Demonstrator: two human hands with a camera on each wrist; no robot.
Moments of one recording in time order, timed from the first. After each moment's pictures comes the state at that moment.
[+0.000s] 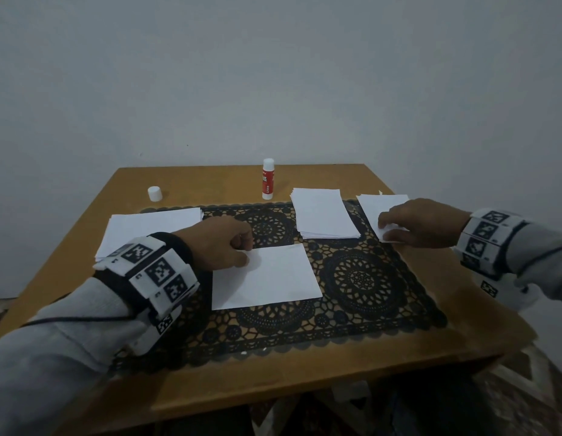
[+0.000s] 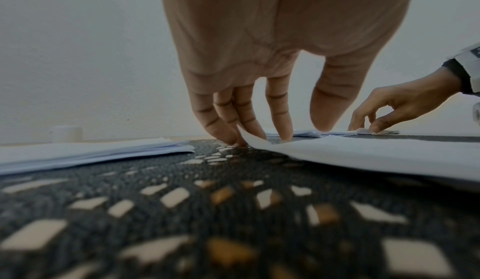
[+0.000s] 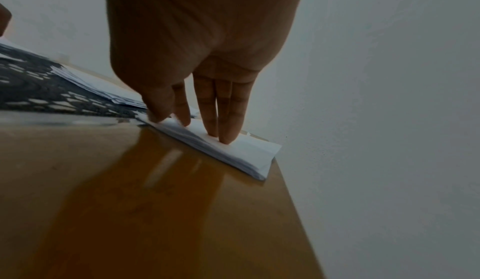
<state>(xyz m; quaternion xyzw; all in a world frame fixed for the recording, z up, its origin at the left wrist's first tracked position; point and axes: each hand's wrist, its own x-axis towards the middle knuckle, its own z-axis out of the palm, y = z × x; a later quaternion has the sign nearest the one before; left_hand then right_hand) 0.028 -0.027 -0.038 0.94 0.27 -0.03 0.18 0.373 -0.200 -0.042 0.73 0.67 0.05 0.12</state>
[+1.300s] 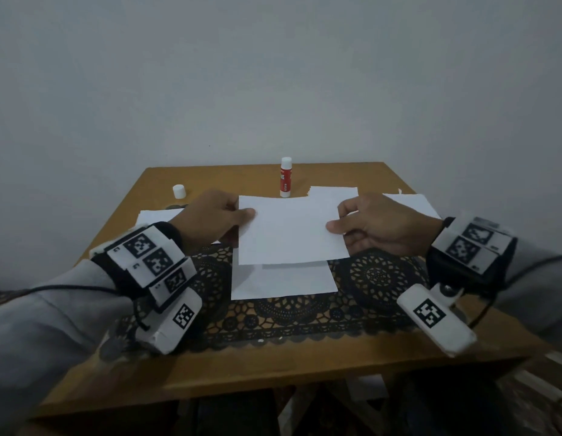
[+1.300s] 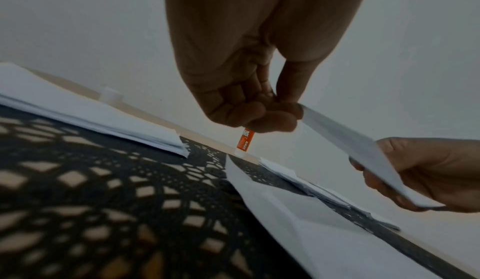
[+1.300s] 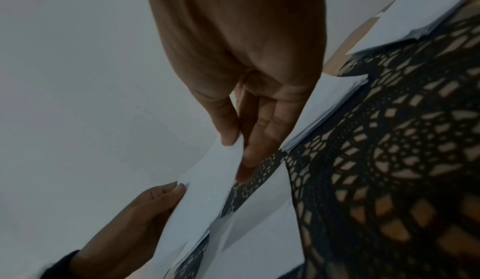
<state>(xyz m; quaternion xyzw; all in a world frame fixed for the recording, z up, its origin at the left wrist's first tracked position) 0.003 -0.024 -0.024 0.82 0.35 0.18 0.41 0.230 -0.171 -0.016 0.68 0.42 -0.45 -0.40</state>
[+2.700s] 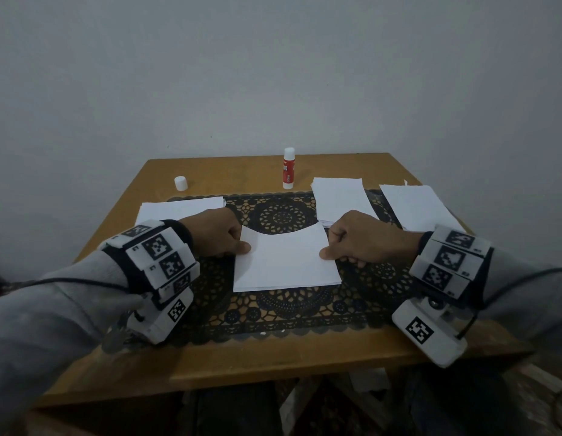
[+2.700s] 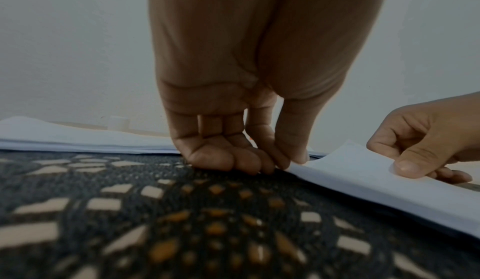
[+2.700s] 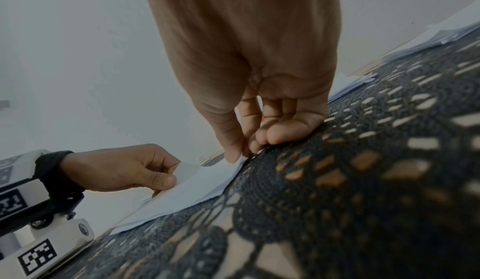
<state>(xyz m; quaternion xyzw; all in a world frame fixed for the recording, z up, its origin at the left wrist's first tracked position) 0.008 -0.019 -0.038 0.91 0.37 -0.08 0.17 0.224 -0.160 -0.055 0.76 0.57 -0.25 -0.18</state>
